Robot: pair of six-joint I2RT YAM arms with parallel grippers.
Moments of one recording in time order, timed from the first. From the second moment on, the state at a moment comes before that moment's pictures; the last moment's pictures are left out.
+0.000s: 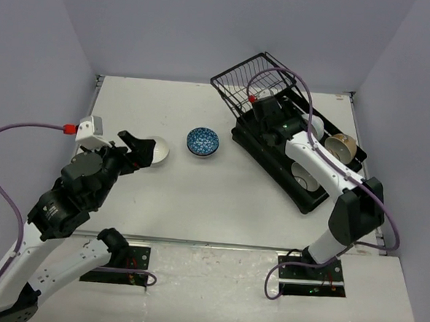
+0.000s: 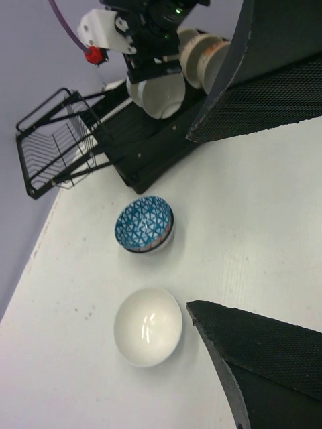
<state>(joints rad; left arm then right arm) -0.68 0.61 1.04 -0.64 -0.50 -0.68 0.54 1.61 1.40 -0.64 0.83 -0.32</state>
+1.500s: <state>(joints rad) -0.68 0.53 0.87 -0.66 -0.52 -0.48 0.46 1.88 1.30 -0.28 1.21 -0.43</state>
